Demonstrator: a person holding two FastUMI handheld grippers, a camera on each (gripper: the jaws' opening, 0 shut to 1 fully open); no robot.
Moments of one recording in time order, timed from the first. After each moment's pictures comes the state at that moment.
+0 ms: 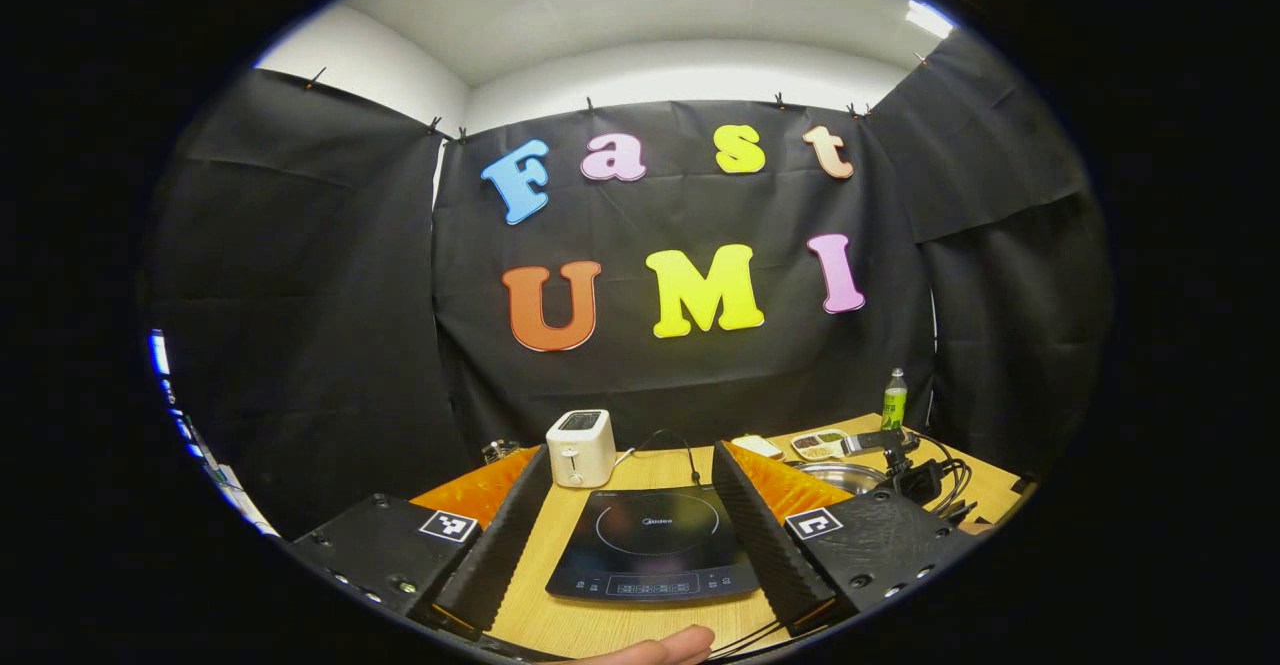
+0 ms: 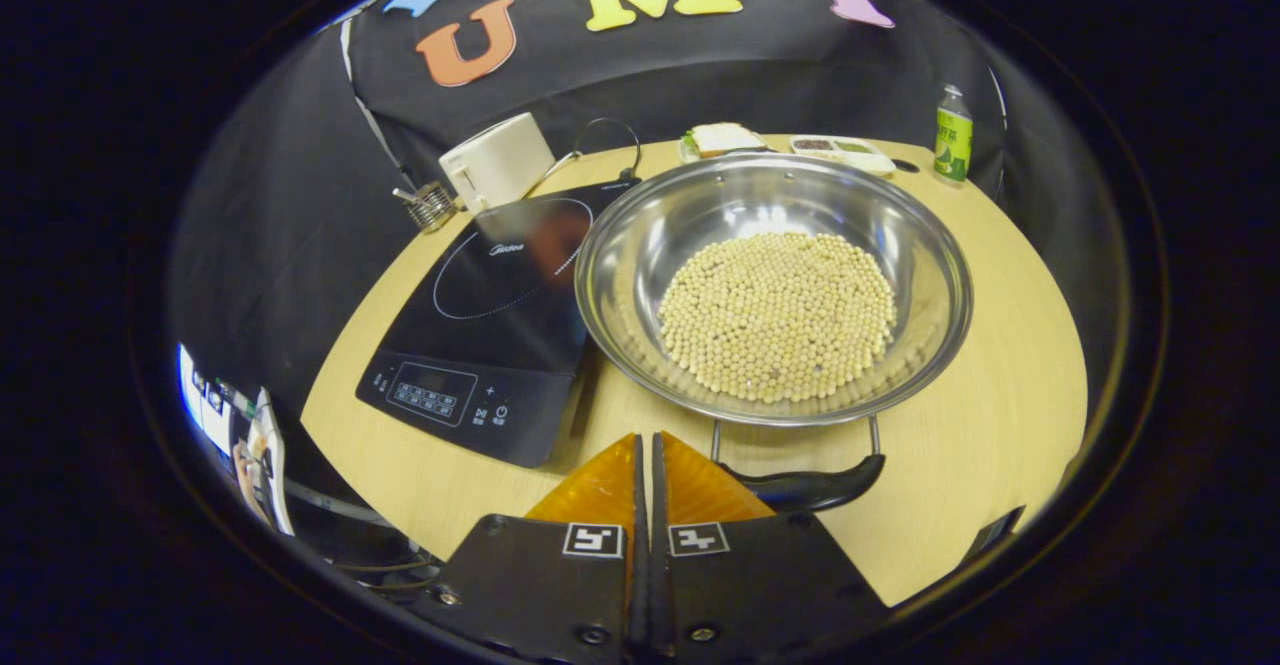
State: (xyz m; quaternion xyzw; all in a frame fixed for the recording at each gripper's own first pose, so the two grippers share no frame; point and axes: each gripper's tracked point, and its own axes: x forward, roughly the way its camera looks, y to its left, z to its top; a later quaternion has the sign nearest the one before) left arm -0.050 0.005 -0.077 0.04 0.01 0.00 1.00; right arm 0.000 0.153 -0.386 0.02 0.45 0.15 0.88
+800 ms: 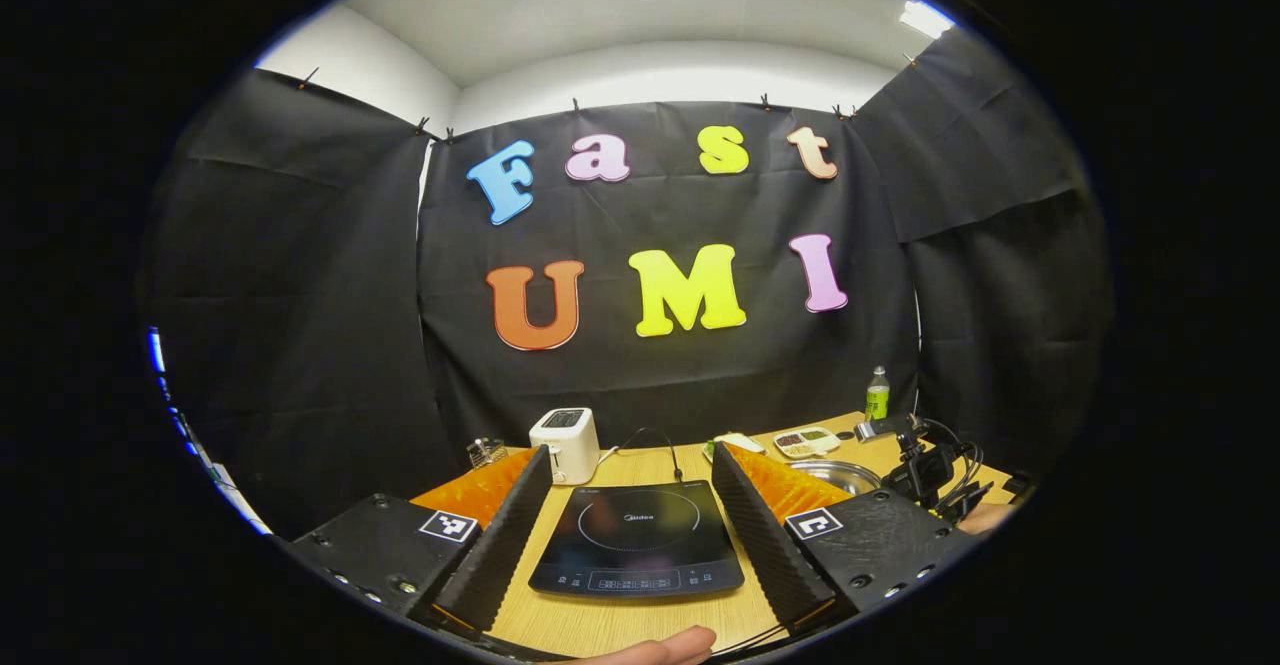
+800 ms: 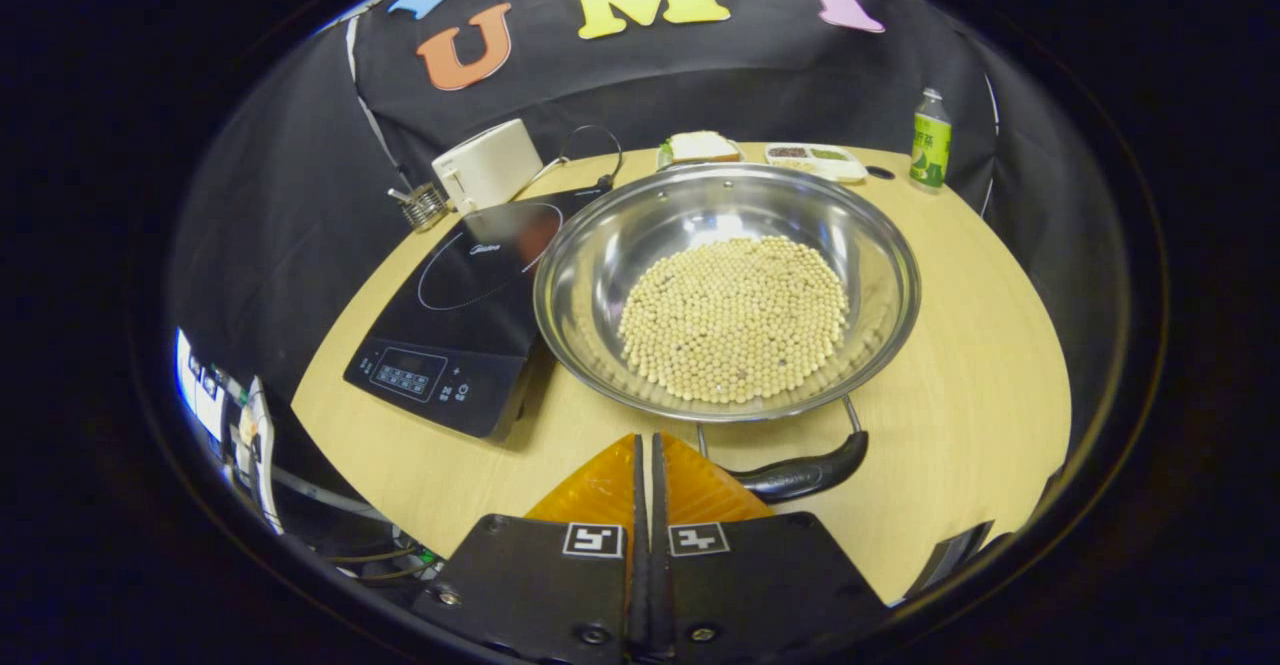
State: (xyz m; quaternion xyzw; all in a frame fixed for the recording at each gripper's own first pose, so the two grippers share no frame) left arm -0.057 -0.014 -0.086 0.04 0.01 -0.03 1.00; right arm -0.004 0.104 -0.380 0.00 0.44 0.14 0.89
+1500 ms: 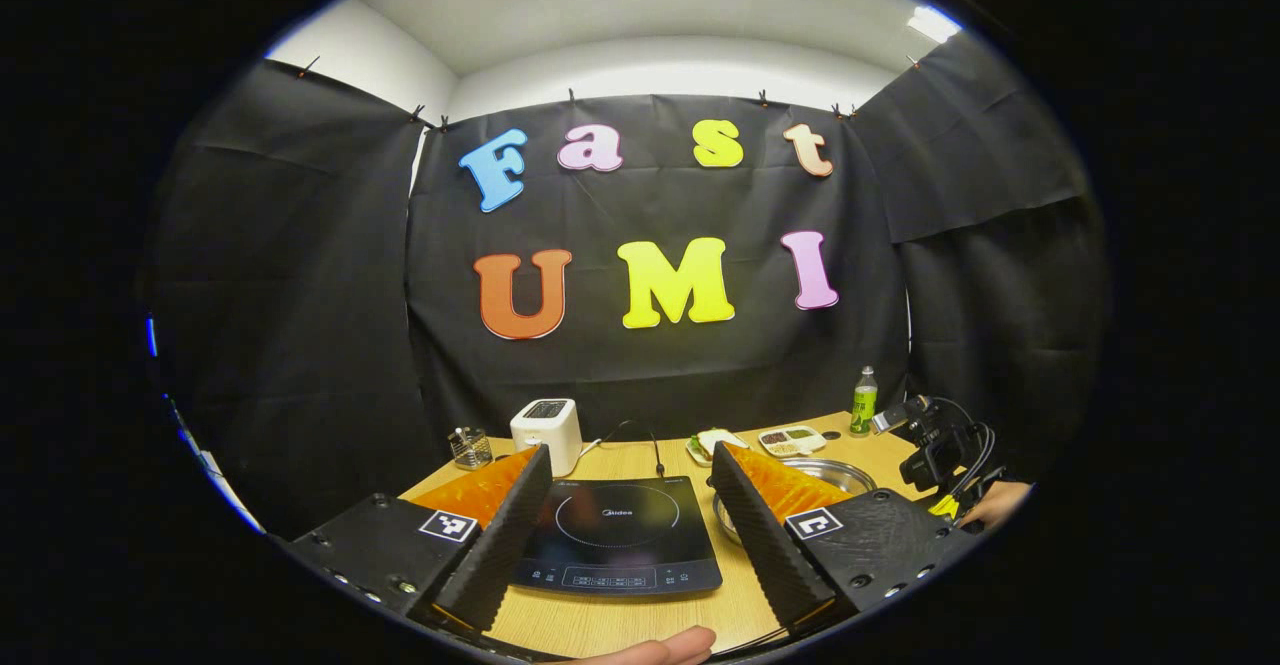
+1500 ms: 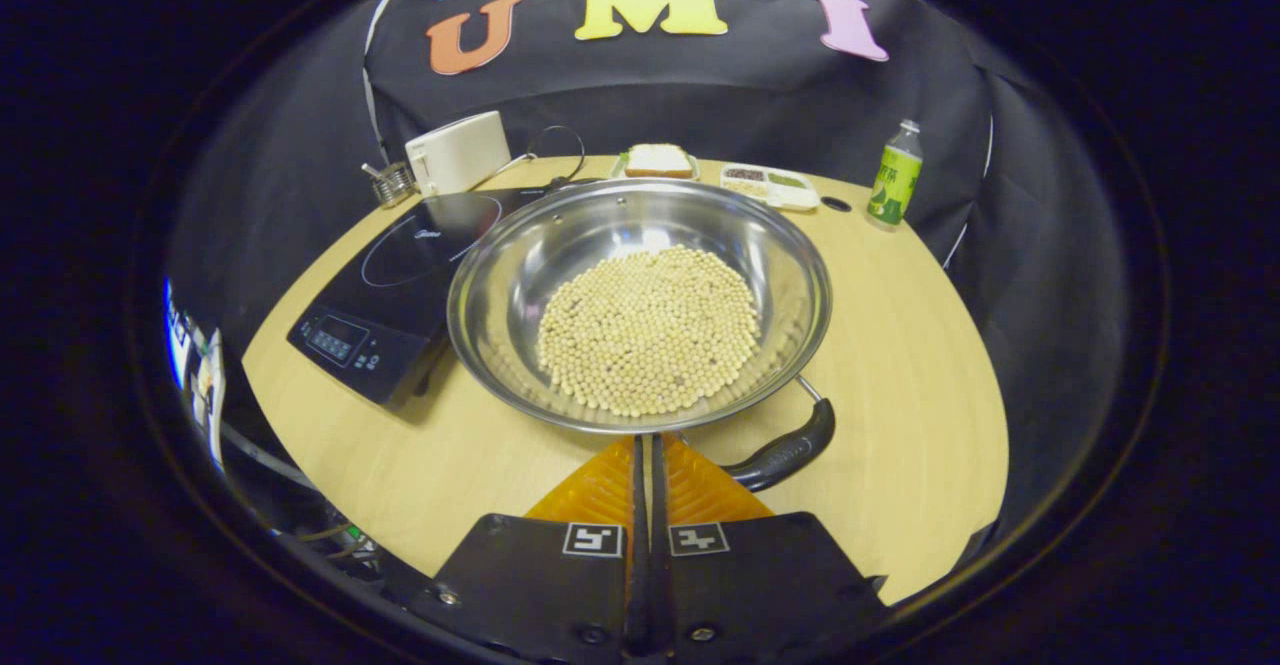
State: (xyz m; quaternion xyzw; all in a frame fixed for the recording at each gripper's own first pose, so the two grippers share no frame) left arm -0.052 -0.031 -0.097 0.03 0.02 -0.04 1.00; right arm 0.024 0.021 -0.376 -0.10 0.41 0.11 0.90
